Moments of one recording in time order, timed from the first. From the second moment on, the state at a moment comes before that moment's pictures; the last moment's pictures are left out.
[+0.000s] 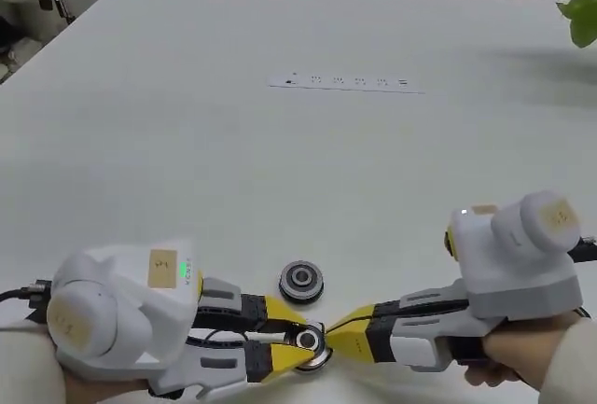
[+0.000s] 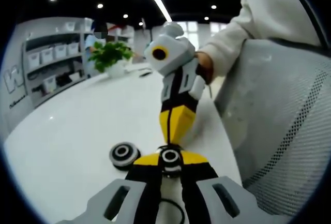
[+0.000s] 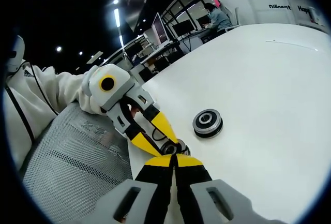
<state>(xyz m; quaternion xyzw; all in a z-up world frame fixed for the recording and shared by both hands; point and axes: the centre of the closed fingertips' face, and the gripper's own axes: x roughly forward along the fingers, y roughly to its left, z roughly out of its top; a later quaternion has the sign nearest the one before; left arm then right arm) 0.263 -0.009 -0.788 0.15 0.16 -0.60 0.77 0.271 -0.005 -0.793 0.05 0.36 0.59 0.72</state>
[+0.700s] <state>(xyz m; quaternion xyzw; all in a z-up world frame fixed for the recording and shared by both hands) 0.263 -0.008 -0.789 0.15 0.16 -0.60 0.77 0.268 0.000 -0.789 0.04 0.35 0.60 0.72</state>
